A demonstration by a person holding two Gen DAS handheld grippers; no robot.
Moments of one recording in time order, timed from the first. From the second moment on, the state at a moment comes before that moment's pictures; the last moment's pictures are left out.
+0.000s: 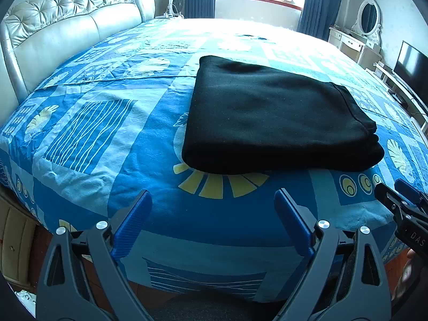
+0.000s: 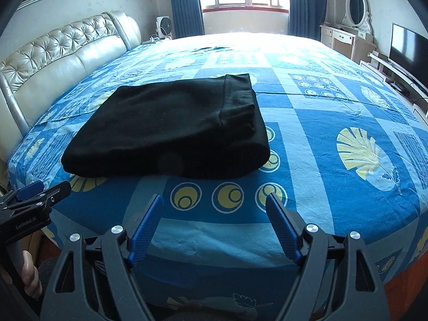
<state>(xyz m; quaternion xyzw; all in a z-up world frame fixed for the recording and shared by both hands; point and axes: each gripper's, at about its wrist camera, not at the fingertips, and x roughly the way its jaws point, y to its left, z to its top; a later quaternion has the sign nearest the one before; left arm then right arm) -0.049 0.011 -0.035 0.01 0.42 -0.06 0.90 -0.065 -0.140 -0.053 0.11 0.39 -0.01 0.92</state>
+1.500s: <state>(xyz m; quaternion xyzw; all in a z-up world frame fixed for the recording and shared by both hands) -0.047 0.014 -0.033 0.02 0.43 -0.04 0.90 -0.066 -0.139 -0.054 0.11 0.39 -0.01 0.91</state>
